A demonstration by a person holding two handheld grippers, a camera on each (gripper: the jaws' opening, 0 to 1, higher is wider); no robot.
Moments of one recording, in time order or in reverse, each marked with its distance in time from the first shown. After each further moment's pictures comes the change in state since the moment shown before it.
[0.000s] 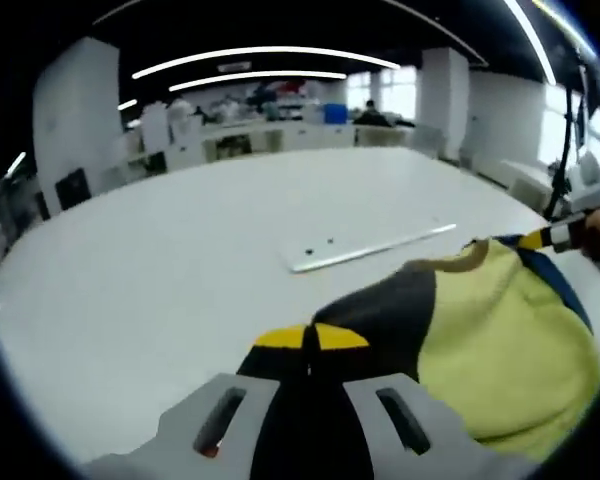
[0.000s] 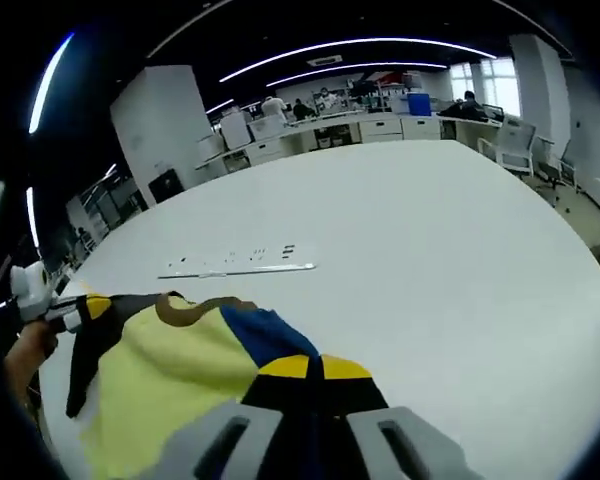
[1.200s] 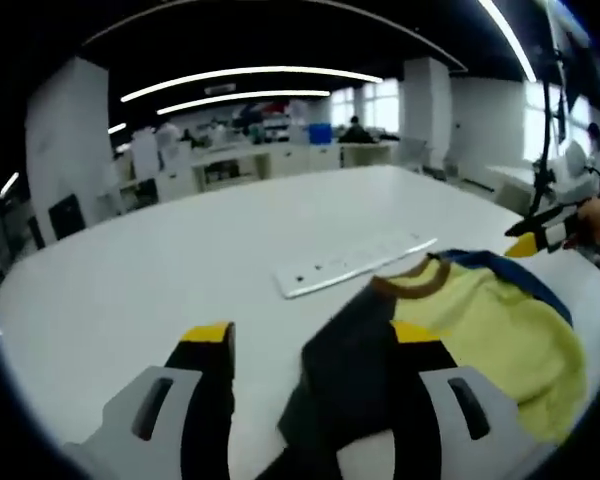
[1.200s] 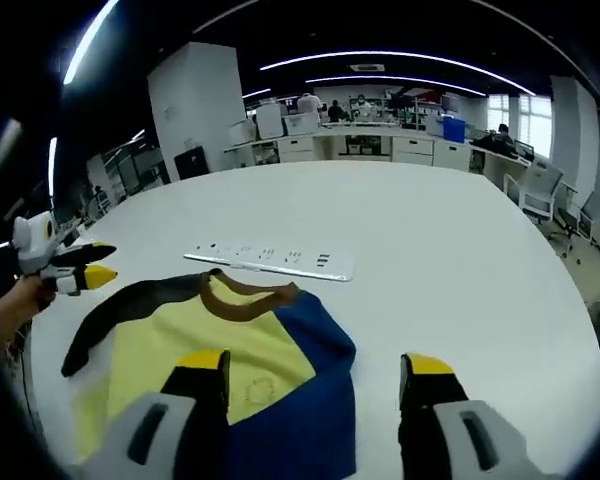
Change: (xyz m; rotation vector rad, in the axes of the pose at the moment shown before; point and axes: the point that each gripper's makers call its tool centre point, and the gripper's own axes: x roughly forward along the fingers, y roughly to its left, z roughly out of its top) left arm -0.050 -0.011 0.037 0.097 -0.145 -0.063; right arm -0.039 0.039 0.015 -0.210 -0.020 0.071
